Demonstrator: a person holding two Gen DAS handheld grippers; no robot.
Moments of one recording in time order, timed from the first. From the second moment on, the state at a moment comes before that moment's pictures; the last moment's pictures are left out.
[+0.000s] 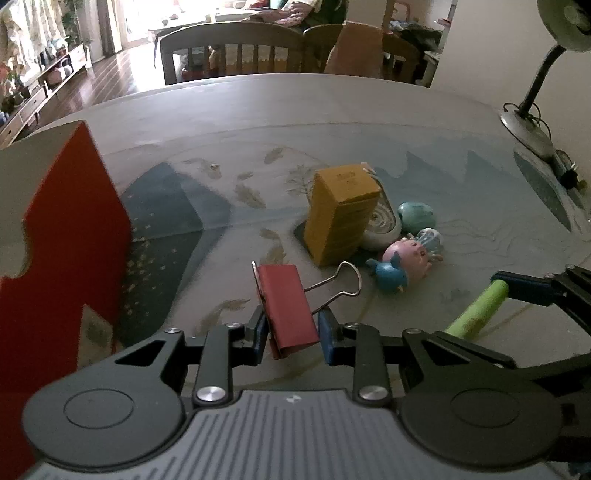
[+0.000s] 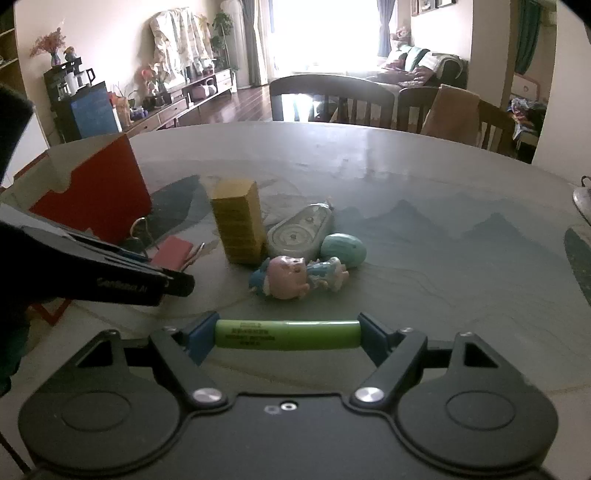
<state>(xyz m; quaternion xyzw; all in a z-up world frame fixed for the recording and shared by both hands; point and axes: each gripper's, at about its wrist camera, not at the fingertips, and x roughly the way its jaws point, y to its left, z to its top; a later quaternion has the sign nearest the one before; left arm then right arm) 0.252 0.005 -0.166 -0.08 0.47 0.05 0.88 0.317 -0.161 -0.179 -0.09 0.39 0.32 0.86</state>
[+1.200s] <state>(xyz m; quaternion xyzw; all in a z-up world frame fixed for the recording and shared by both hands) 0.144 0.104 -0.047 -0.13 0.39 0.04 0.91 0.229 -0.064 -0.052 -0.10 0.31 0.37 0.87</state>
